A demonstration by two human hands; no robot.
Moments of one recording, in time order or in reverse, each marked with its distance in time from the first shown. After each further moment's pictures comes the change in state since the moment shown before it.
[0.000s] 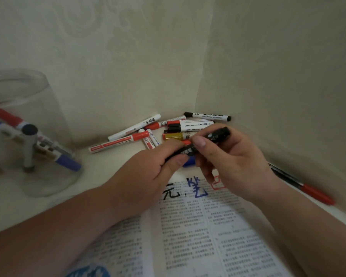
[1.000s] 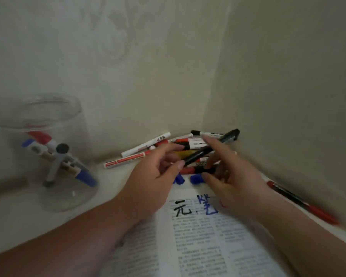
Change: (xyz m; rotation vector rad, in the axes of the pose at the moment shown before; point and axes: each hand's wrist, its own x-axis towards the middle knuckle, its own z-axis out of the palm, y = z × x) left_hand 0.008 -0.025 -0.001 -0.368 0.297 -0.138; right_hand 0.004 0.014 -0.006 -0.812 -0.022 -0.052
